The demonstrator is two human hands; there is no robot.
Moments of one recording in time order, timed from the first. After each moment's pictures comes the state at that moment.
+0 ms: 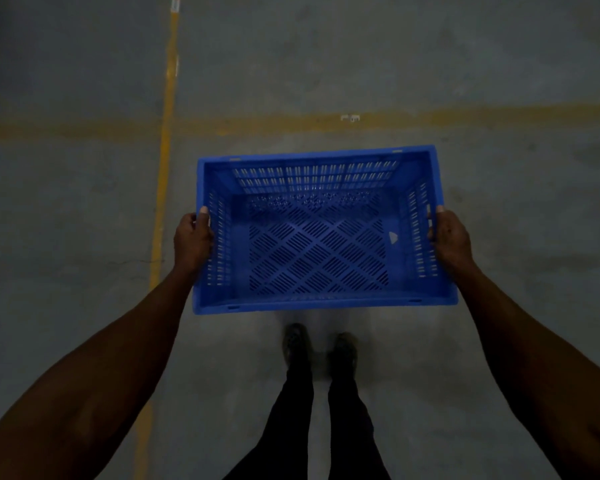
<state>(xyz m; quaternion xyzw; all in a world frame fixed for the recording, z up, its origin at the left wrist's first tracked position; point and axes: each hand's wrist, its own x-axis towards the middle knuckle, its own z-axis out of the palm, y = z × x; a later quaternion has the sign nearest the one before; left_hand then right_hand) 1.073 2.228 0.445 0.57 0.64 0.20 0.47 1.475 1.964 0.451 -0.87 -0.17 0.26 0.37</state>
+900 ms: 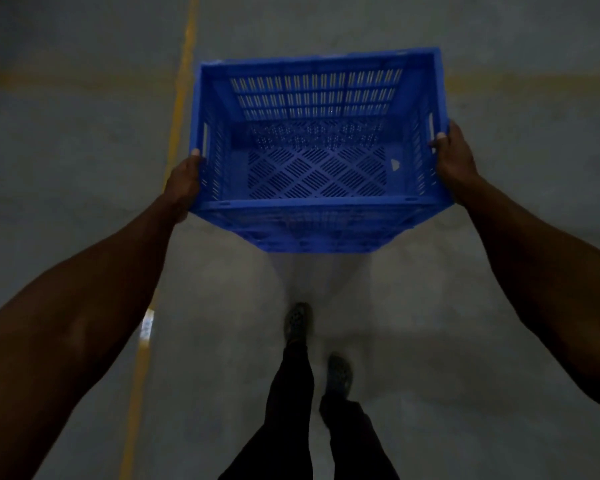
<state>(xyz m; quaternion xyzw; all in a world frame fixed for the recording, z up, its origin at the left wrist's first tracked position) 1.012 2.158 0.429 0.56 0.64 0.13 0.51 1.469 1.930 0.448 -0.84 -0.30 0.27 0.35</state>
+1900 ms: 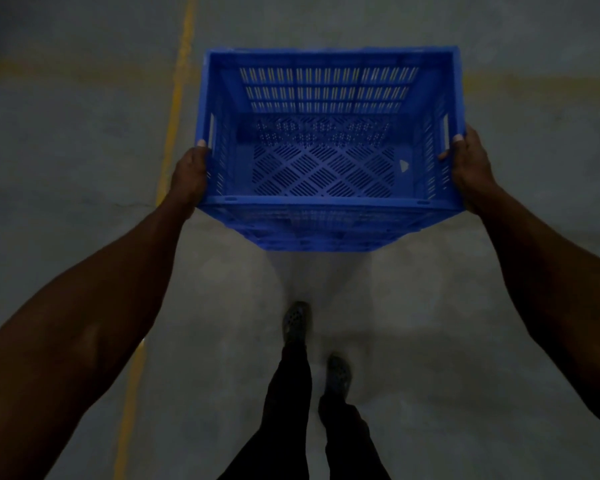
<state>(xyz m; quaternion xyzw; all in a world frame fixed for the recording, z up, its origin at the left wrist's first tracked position) 1.025 2.144 0.439 0.59 0.63 0.17 0.47 1.455 1.917 0.443 -0.84 -0.30 0.23 0.39</state>
